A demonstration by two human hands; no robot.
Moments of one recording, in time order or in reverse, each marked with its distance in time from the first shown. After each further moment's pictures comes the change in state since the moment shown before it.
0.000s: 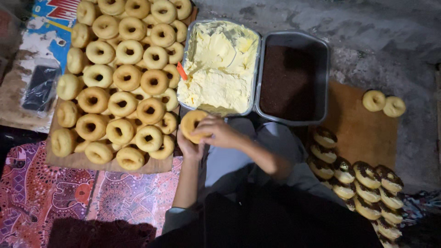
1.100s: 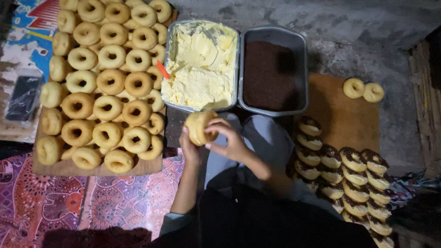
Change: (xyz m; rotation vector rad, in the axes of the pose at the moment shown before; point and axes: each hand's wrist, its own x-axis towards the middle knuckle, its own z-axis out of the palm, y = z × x) left_hand -0.066 -0.023 0.074 0.549 -0.232 0.285; right_hand -0.074 -0.091 -0.040 0.182 0.361 0.307
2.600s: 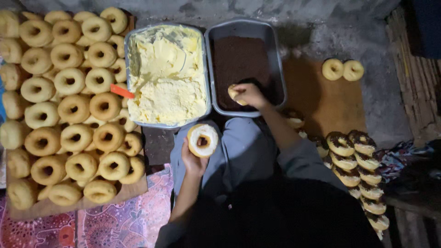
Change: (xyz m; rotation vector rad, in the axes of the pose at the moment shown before) left_hand -0.002 -0.091 0.019 -0.508 0.028 -0.514; right_hand 0.040 0.242 -0.180 -0.300 -0.041 0.548
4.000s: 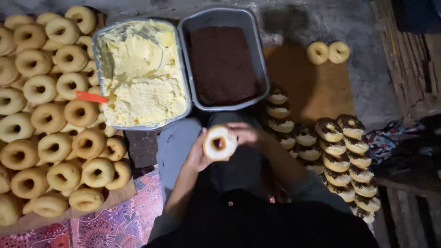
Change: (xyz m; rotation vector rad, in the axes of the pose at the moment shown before) left_hand 0.011 -0.041 0.029 0.308 -0.212 -0.644; right_hand -0.173 -0.029 0.014 1.152 -0.553 0.319
